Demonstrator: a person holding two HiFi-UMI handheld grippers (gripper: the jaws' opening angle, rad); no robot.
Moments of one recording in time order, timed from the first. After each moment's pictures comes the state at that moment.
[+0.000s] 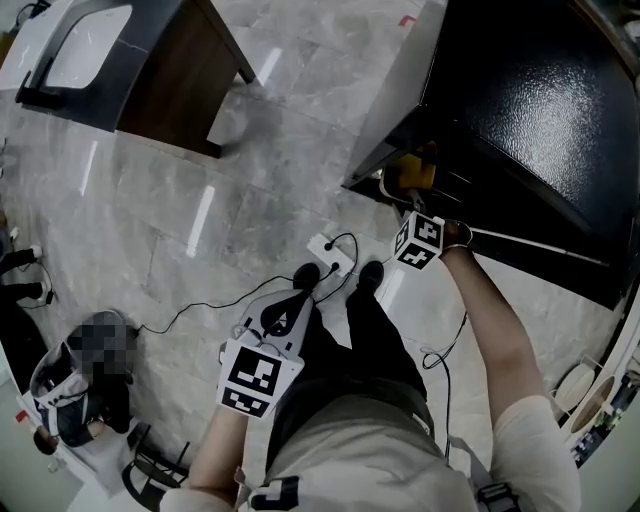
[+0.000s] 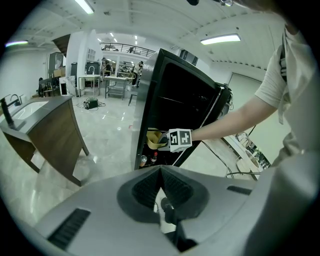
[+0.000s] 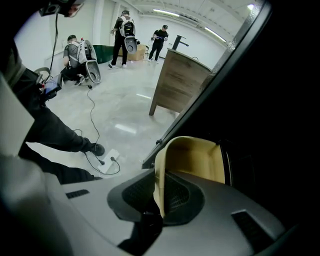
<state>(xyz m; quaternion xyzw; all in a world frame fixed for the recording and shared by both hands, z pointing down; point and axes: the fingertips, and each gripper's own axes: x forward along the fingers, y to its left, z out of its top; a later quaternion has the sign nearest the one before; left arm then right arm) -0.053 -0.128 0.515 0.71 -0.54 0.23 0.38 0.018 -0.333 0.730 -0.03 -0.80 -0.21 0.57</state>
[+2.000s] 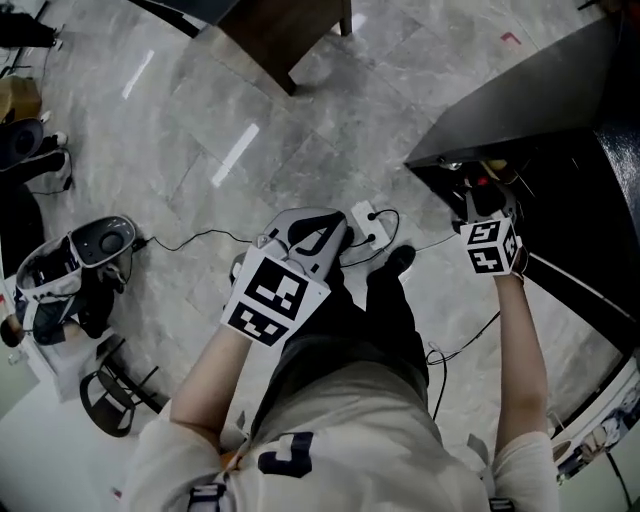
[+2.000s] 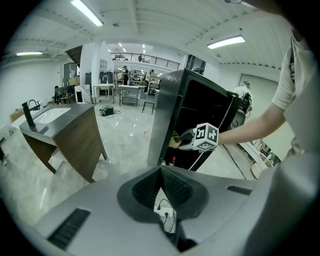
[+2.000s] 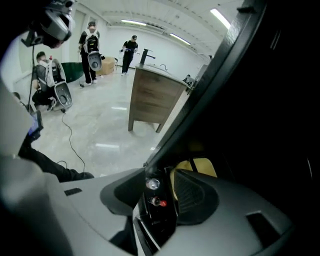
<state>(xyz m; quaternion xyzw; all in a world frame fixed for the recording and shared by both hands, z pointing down) -0.155 -0.104 0.495 0.68 -0.61 0.22 0.35 -0.022 -0.328 0.650 0.12 -0.83 -0.15 0.52</state>
